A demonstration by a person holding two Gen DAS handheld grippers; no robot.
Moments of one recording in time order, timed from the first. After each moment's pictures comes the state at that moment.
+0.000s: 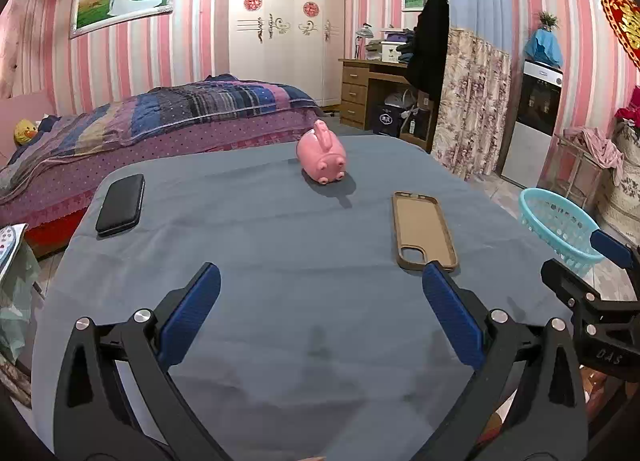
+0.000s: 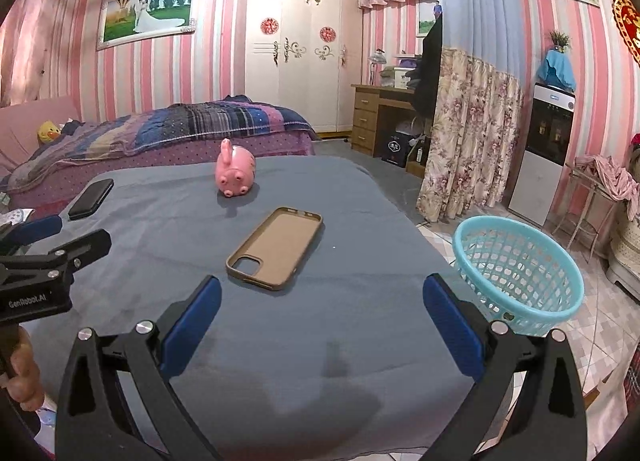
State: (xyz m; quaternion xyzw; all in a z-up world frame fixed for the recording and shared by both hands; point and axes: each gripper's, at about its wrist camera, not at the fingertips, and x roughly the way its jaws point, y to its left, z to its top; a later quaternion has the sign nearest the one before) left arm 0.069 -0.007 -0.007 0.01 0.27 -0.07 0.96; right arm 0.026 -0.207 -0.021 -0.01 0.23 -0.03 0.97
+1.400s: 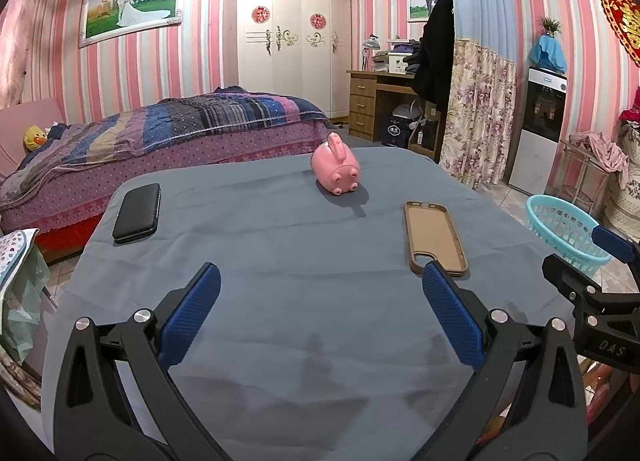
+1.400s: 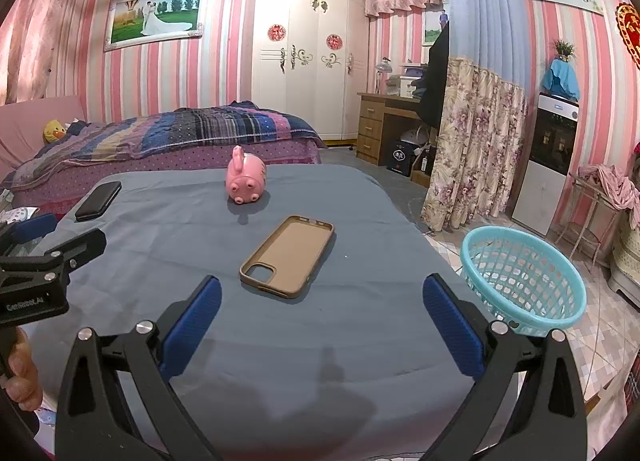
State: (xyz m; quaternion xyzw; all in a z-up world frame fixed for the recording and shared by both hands) left arm 0.053 0.004 -0.002 0.02 0.24 -0.05 0.97; right arm 0.023 -0.198 -0.017 -0.02 0.22 -0.02 0.98
